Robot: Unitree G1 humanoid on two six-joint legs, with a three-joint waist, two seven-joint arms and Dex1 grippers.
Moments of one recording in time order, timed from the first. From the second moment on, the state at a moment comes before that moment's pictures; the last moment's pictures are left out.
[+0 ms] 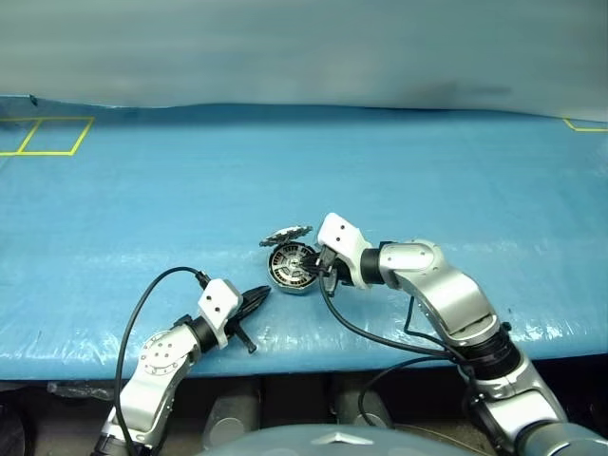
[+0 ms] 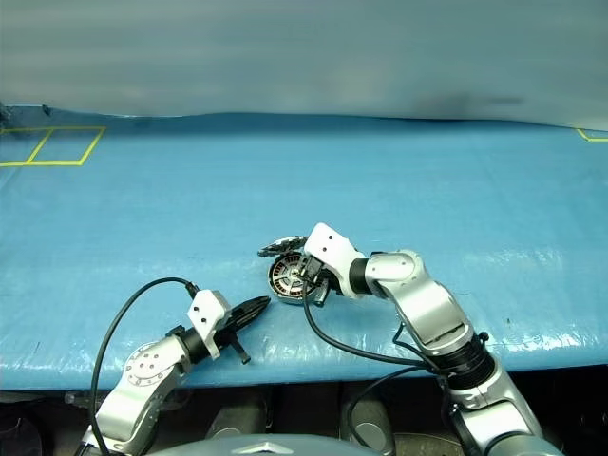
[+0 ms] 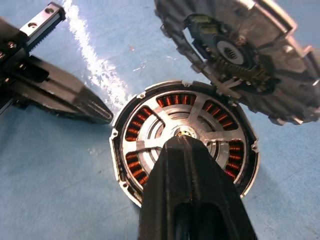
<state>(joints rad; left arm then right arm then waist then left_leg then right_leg) 0.21 0.38 -0.16 -0.21 -0.17 0.05 -0.63 -0.38 -0.38 0.33 -0.41 0.11 0.95 0.76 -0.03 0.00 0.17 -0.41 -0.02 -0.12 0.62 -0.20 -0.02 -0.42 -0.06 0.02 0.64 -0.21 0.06</state>
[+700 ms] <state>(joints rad) 0.21 0.37 -0.08 -0.21 -0.16 0.04 -0.55 -0.29 -0.23 0.34 -0.37 0.16 0.92 0.56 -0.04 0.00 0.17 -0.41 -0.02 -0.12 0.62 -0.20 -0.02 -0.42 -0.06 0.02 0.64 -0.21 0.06</state>
